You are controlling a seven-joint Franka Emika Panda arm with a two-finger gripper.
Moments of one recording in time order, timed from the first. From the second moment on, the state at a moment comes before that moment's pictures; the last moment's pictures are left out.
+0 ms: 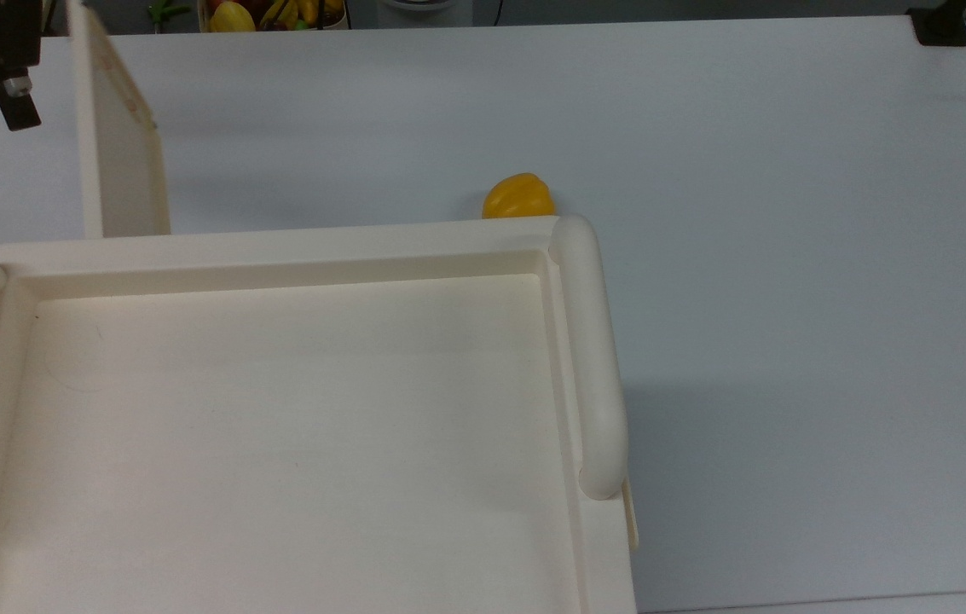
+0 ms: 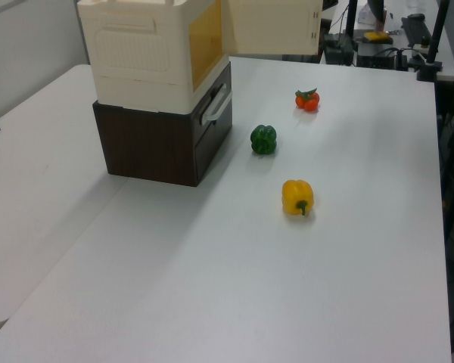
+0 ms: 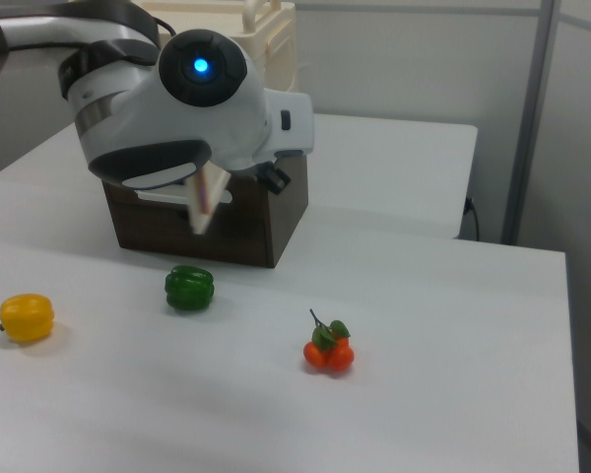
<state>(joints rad) -0.21 0.15 -0.27 -1.66 0.84 2.24 -0.51</state>
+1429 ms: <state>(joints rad) -0.15 0.19 0.02 -1.65 0.88 2.36 -0.47</state>
